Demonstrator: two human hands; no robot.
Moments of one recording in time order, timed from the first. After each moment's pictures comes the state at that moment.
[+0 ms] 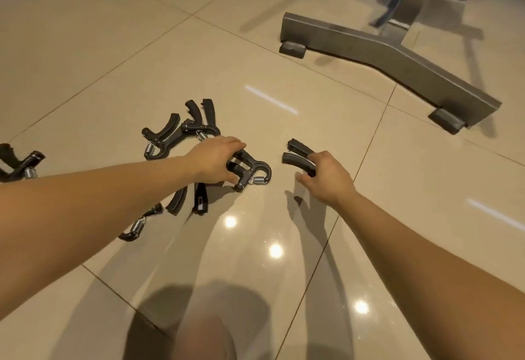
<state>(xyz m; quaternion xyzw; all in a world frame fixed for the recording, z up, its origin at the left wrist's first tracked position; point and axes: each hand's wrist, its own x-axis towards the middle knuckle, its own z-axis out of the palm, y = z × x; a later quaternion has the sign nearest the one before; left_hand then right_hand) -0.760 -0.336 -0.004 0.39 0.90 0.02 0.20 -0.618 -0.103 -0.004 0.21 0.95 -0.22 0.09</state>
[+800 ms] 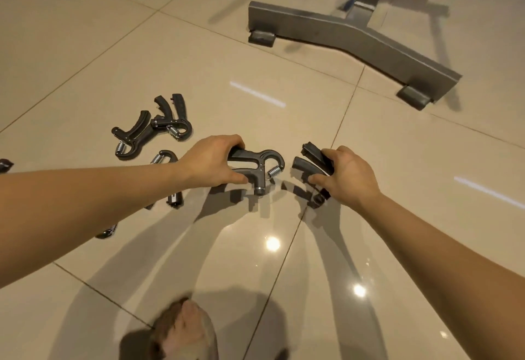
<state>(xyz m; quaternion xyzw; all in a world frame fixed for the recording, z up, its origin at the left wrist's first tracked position) -0.695 -0.290 0.021 0.37 0.89 0.18 0.19 -0.538 -0.041 0.016 0.23 0.95 -0.19 0.05</state>
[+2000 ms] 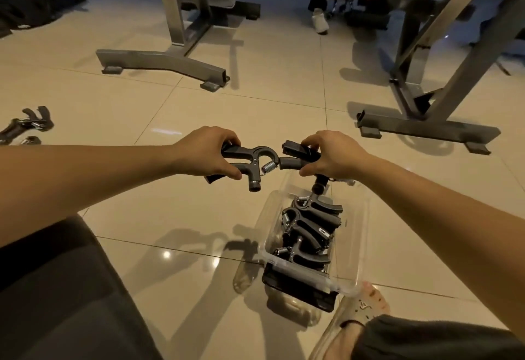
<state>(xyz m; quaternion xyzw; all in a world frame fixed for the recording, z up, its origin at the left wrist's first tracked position) -0.062 -0.072 0.259 0.50 0.83 0.15 0.17 0.132 0.128 0.269 0.25 0.96 -0.13 0.04</state>
